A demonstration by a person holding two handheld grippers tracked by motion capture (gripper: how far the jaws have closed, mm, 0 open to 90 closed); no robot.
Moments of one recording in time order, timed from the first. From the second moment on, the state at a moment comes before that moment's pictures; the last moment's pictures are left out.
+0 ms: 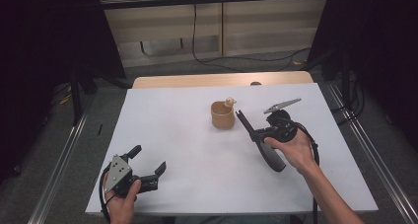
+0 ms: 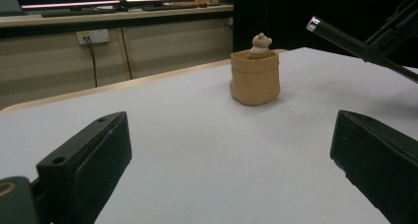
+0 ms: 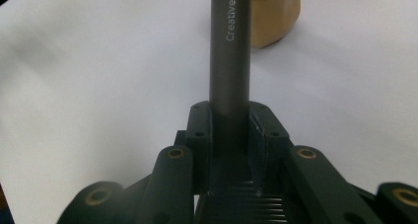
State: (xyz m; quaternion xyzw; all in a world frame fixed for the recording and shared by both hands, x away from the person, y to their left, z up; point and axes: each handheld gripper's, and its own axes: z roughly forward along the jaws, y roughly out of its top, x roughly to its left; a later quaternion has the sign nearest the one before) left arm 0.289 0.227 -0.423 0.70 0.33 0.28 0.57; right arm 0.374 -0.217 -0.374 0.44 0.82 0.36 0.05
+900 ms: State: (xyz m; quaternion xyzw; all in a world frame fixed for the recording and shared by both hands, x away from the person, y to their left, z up) left arm 0.293 0.217 -0.423 0.73 0.31 0.25 0.56; right arm 0.358 -0.198 -0.374 0.33 0.88 0.34 0.01
